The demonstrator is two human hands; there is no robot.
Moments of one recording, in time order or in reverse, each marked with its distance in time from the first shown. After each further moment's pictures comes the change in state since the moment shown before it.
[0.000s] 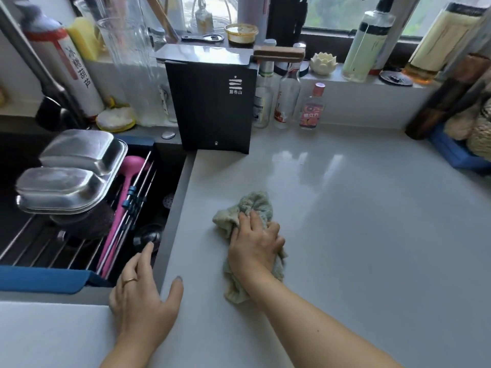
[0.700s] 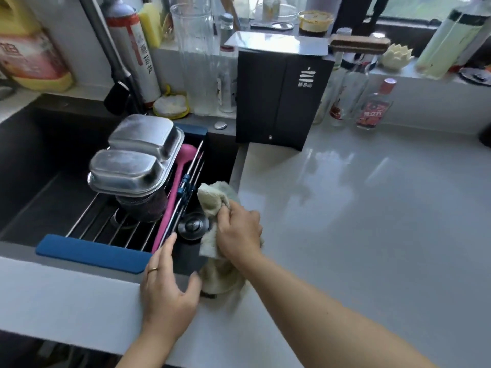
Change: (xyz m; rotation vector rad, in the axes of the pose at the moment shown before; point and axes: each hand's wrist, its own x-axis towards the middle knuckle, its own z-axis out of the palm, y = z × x) left_hand 0.013 -0.043 -0.030 -0.305 0.054 0.050; right_hand -0.012 -0.110 0.003 0.523 -0.296 -0.078
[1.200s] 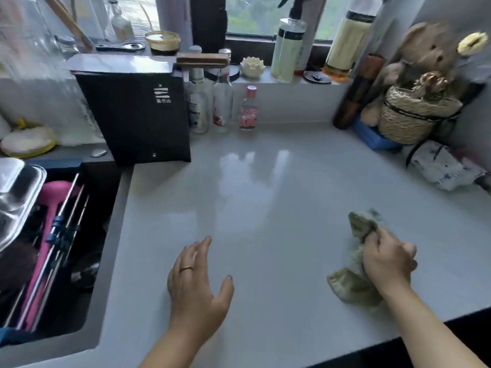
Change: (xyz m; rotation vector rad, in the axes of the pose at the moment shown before) left_hand -0.042 0.107 0.130 0.089 -0.322 0.369; right_hand -0.102 0.222 -0.288 -0.367 0.782 0.487
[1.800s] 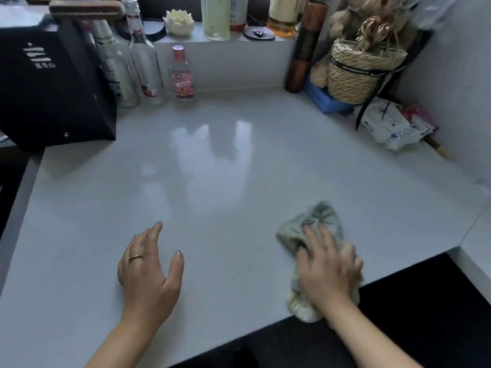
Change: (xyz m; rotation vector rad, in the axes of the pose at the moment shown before) left_hand -0.008 0.039 0.059 0.102 0.040 -0.047; right_hand -0.033 0.068 -0.001 -0.304 -0.172 -0.133
